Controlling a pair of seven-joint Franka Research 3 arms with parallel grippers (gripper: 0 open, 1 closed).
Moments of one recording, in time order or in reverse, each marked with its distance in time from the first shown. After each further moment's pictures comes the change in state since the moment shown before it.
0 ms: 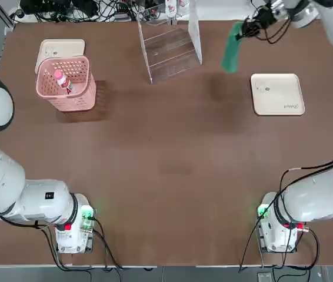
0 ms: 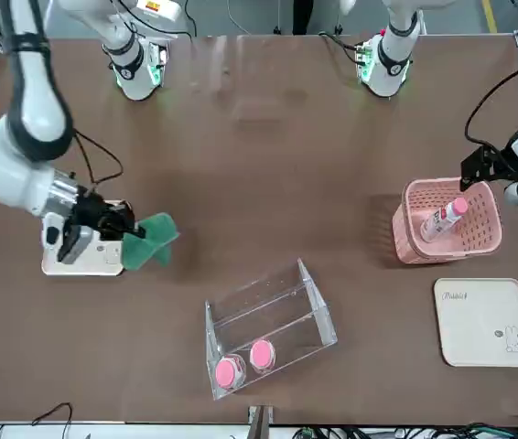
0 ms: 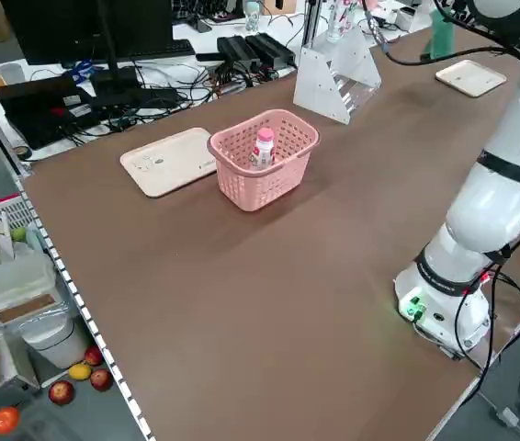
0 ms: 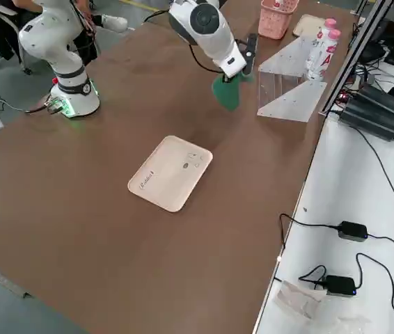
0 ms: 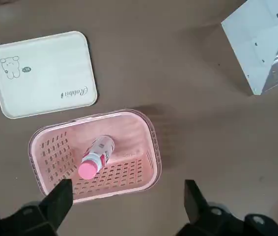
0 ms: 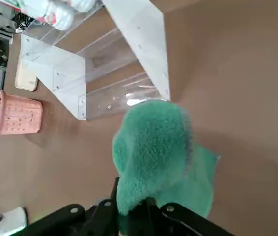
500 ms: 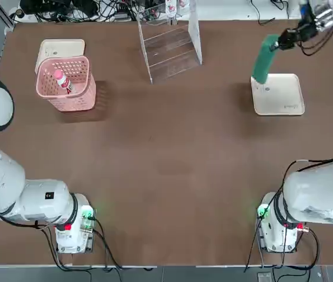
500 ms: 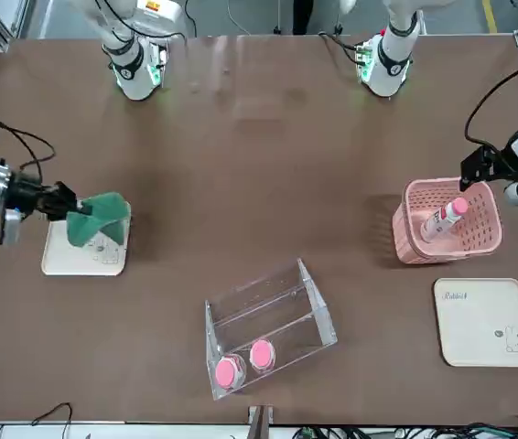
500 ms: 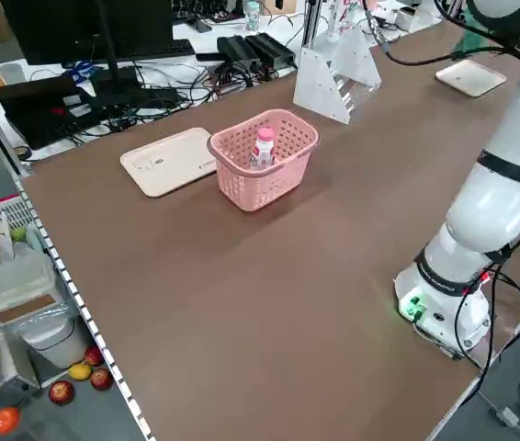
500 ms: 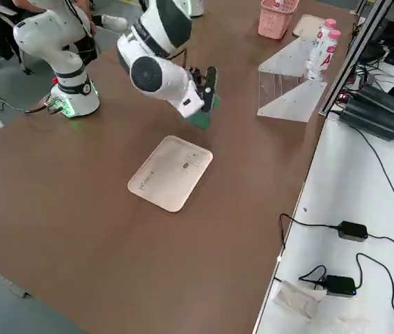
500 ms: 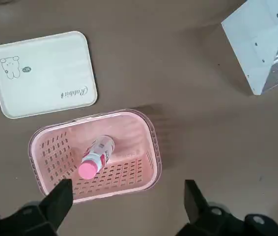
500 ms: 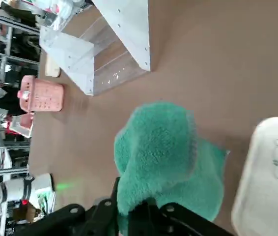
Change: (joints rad) left arm 0.000 0.000 -0.001 0.000 0.000 0.000 0.000; right arm -0.364 -0.001 0.000 -0.036 0.000 -0.310 -0.306
